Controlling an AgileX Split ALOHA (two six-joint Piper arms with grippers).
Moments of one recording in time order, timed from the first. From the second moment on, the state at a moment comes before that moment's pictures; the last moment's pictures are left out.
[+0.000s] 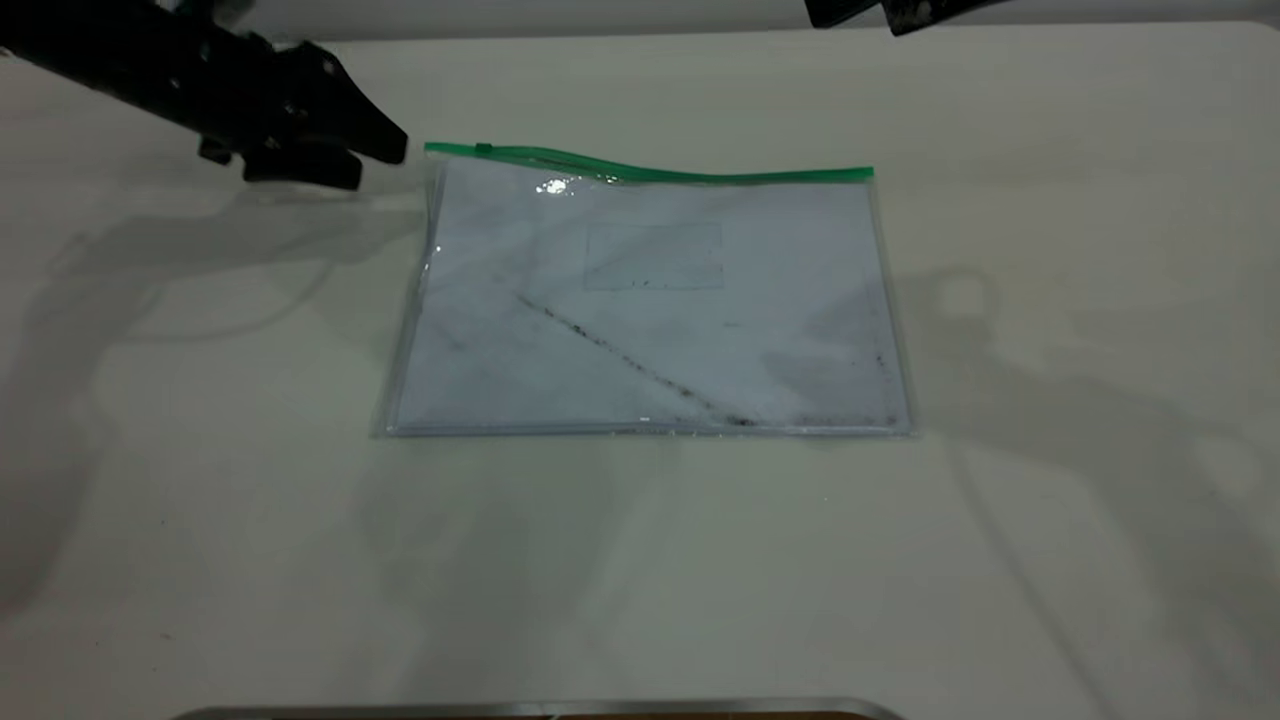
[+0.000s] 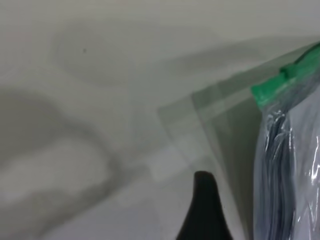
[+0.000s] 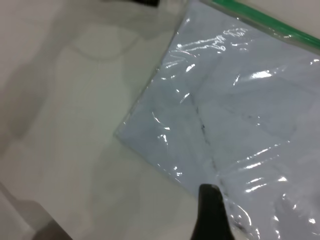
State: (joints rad) left arm 0.06 2.61 -1.72 -1.14 0.73 1.12; right arm 0.26 1.77 -0.98 1.19 0.54 -1.15
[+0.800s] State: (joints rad) left arm -0.08 2.69 -1.73 -1.26 0.71 1.25; right arm 0.26 1.77 -0.98 1.22 0.54 -1.15
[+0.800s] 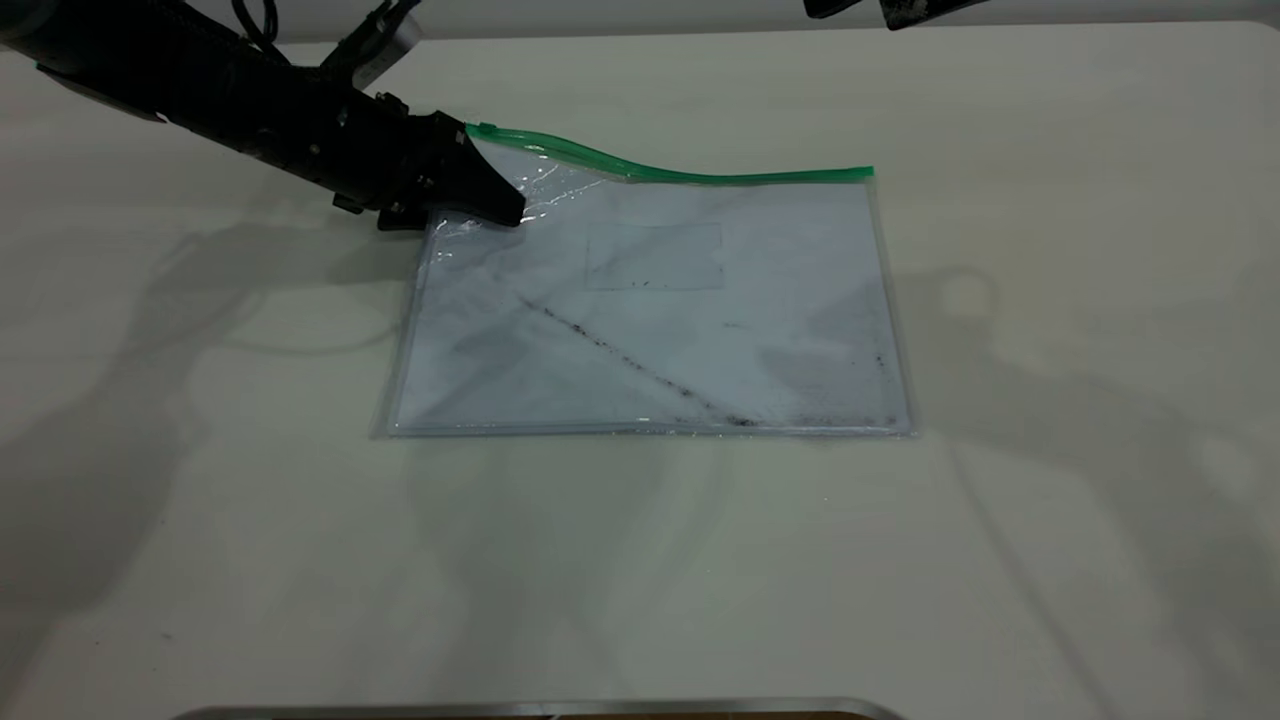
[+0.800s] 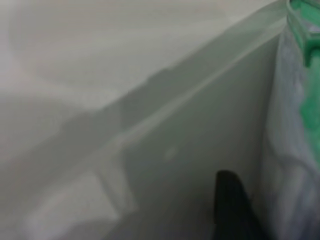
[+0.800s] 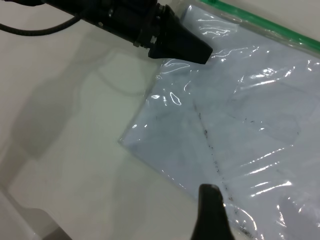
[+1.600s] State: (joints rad) left arm -0.15 2.49 -1.73 -0.98 0.87 1.51; right arm 0.26 2.04 -1.16 1.66 0.57 -1.75
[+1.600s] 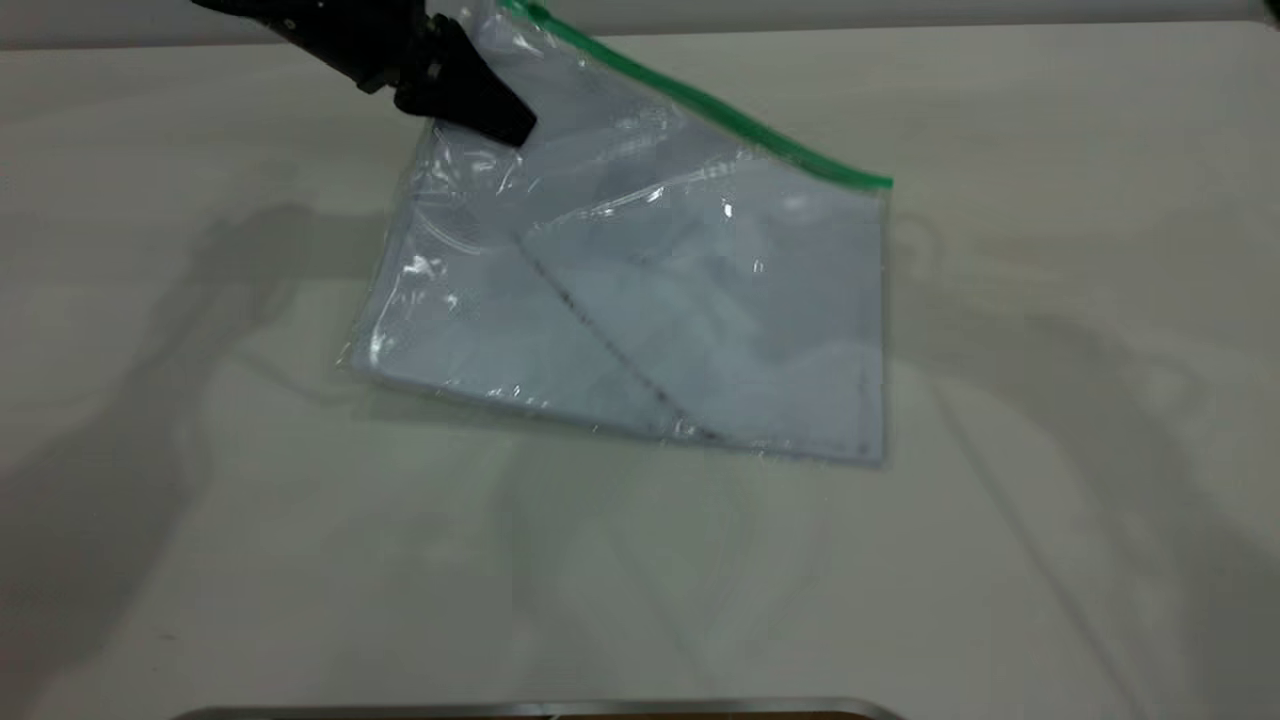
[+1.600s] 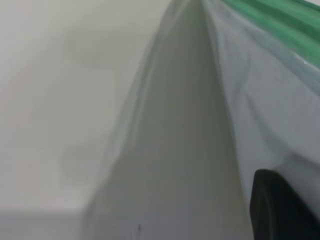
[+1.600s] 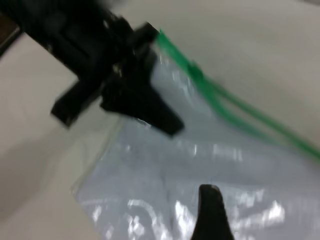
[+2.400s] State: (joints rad) left arm -0.25 2.43 -1.73 -0.63 0.82 1.60; right arm 0.40 2.27 -1.33 1.70 0.57 -2.02
